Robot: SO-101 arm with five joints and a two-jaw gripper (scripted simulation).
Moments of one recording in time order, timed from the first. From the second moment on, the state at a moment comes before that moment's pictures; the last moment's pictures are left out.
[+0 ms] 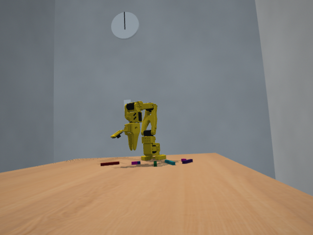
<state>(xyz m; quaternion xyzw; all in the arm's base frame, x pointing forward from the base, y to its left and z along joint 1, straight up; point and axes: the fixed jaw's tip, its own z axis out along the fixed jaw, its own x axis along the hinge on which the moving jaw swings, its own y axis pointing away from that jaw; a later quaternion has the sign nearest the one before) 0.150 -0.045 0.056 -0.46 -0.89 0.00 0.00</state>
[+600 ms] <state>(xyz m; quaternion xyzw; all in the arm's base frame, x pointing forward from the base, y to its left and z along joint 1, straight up) 0.151 -0.052 0.057 -0.34 -0.94 0.00 0.00</state>
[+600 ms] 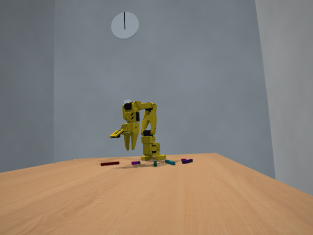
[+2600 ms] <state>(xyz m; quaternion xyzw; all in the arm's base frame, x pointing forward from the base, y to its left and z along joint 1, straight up) 0.140 -0.106 0.056 0.52 -0.86 -0.01 0.00</state>
